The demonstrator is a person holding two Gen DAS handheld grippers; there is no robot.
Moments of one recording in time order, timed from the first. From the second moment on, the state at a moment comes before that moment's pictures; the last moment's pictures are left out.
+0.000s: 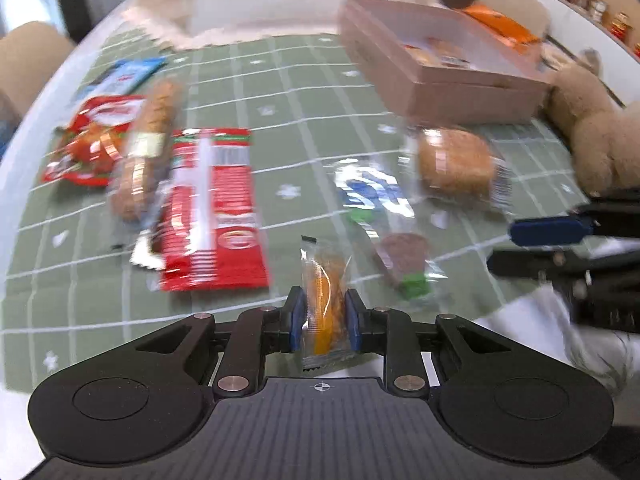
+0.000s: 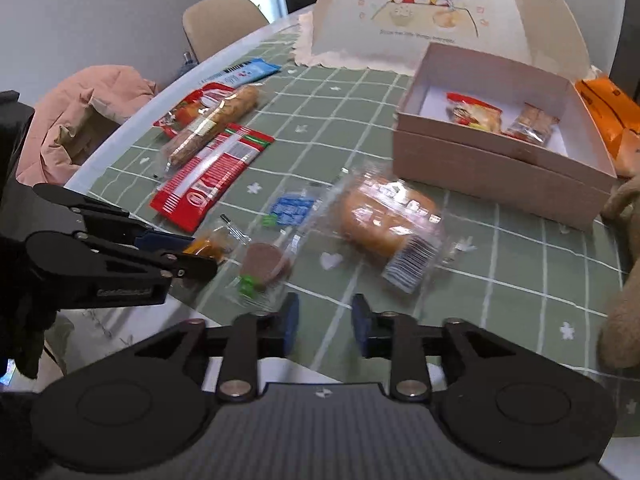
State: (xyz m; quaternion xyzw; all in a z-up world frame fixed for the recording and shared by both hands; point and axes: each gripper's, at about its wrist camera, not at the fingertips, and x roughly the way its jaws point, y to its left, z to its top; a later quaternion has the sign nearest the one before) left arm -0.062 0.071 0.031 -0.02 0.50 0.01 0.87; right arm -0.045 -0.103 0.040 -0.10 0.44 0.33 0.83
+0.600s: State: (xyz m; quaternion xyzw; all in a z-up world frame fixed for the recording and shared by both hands) left arm -0.080 0.086 0.030 -0.04 0.48 0.01 0.88; right arm -0.050 -0.070 0.023 -0.16 0.43 0.36 0.81
